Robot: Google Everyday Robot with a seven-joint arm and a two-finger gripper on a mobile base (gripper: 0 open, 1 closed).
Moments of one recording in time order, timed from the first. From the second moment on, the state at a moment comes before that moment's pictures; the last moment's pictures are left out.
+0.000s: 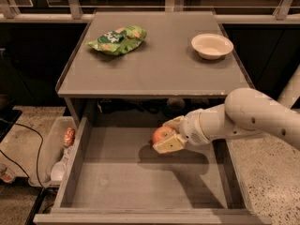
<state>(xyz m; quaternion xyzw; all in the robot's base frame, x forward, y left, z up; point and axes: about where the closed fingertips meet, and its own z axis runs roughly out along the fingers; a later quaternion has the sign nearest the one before) 0.503 -0.061 0.713 -0.48 0.78 0.25 0.33</state>
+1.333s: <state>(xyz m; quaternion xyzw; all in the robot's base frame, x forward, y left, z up) 0.572 -0.088 0.920 -0.43 0.74 0.19 0.49</state>
